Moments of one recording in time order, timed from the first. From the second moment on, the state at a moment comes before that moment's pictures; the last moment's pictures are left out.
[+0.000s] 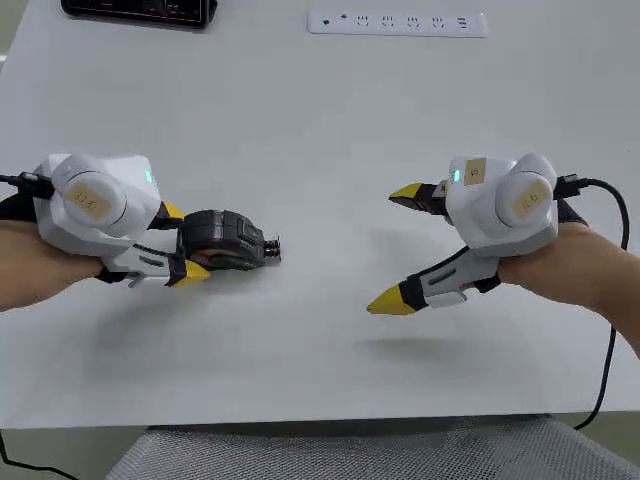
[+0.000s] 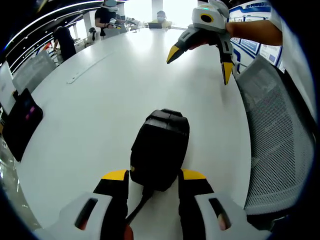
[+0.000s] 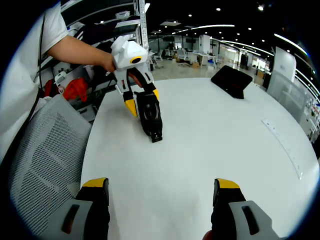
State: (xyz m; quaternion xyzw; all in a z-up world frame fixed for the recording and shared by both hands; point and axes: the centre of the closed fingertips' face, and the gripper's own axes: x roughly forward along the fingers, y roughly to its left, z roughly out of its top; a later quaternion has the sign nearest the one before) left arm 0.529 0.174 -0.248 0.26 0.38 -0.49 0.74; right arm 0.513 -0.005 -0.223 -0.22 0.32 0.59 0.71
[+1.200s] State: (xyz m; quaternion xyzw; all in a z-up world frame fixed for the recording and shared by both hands) left arm 0.531 0.169 -0.249 0.29 0.38 -0.49 0.73; right arm 0.512 0.028 -0.225 -0.19 0.30 0.61 0.71
